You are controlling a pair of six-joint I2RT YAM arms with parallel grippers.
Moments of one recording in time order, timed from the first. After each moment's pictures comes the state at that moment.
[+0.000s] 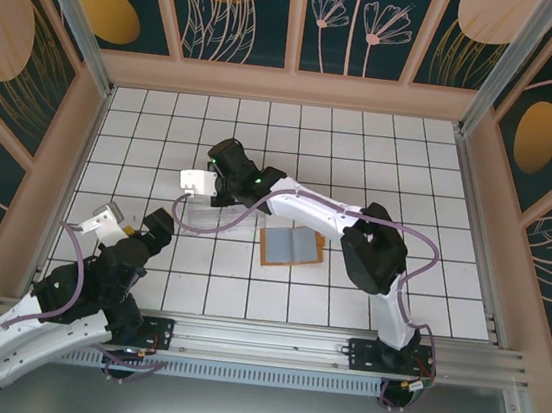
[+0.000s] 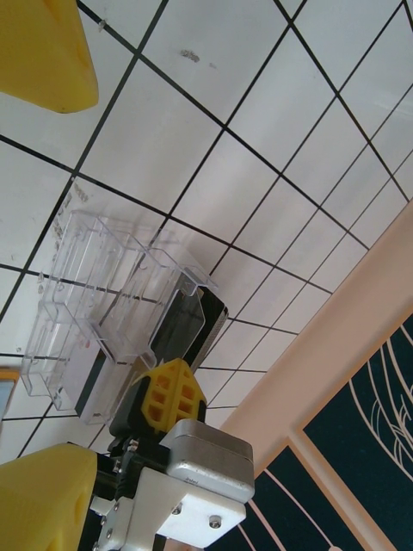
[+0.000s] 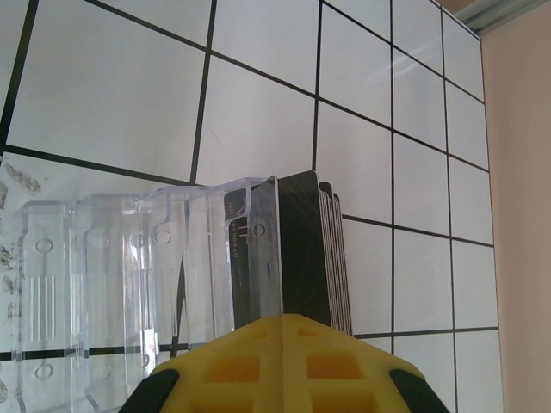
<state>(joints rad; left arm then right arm) -0.94 0.29 0.55 -0.85 -0.84 -1.17 0.99 2.09 1.72 -0.34 -0.03 -0.90</state>
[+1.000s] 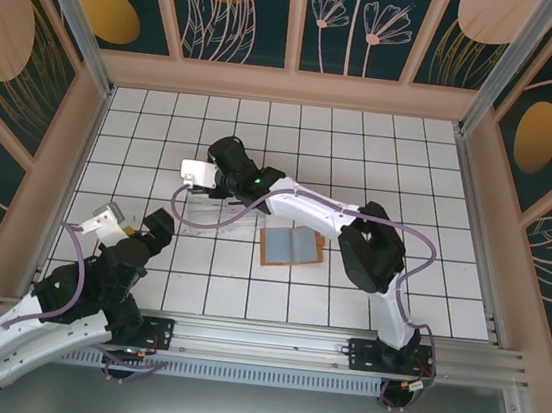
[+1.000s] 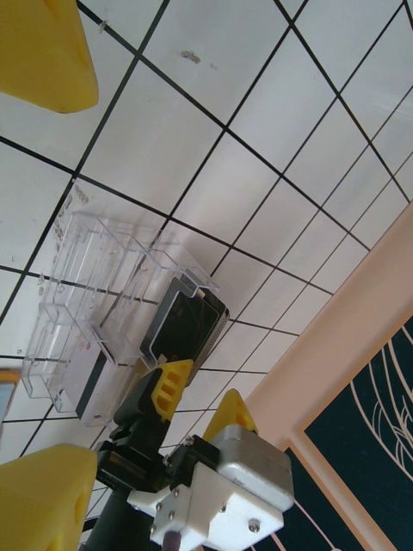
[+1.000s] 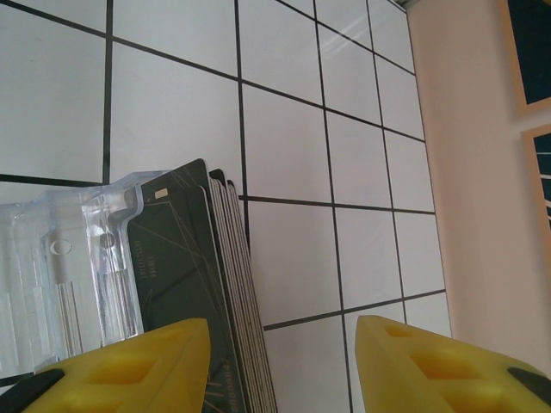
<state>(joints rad) -0.94 0.29 0.55 -0.85 -0.84 -1.17 0.98 2.11 1.72 -0.24 0.09 -0.86</state>
